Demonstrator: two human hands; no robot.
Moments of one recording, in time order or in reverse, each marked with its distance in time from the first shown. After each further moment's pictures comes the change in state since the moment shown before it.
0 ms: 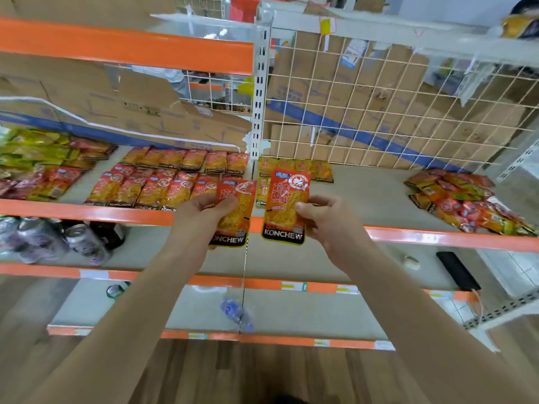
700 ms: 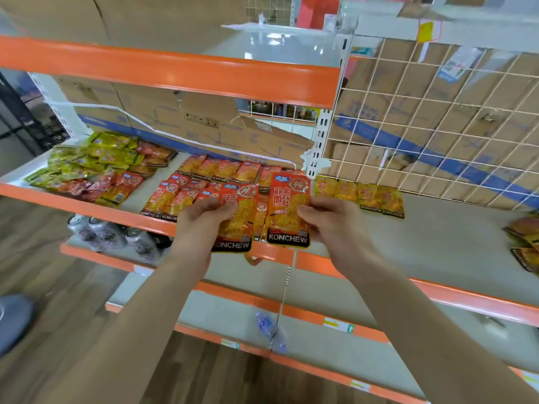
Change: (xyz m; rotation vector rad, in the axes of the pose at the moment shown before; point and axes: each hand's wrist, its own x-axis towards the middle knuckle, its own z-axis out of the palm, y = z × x) left_hand 0.077 0.027 -0.051 -0.077 0.279 0.006; right_hand 0.105 -0.008 0.077 -0.092 -0.186 -0.093
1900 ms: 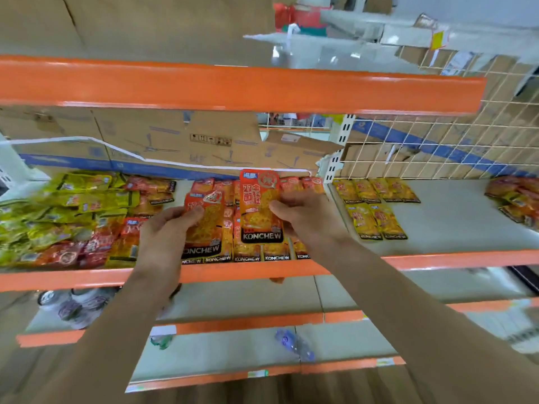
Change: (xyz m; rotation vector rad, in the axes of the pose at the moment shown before) left_hand 0.160 0.059 -0.166 0.056 -0.169 0.010; right_hand 0.062 -0.001 0.220 -0.148 0.222 0.033
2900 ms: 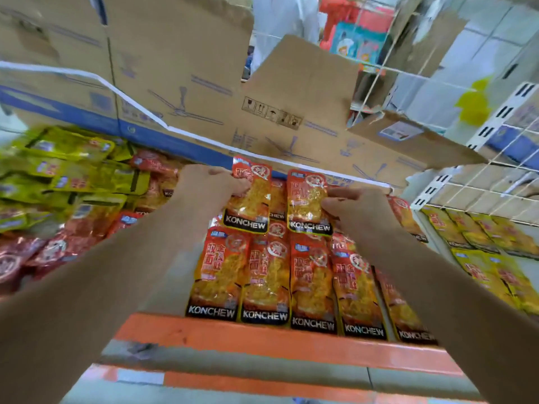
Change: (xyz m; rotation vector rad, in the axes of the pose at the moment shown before) left_hand 0.223 -0.052 0.002 0.282 -0.100 -0.001; right_hand 0.174 0.064 0.065 -0.195 0.161 0.040
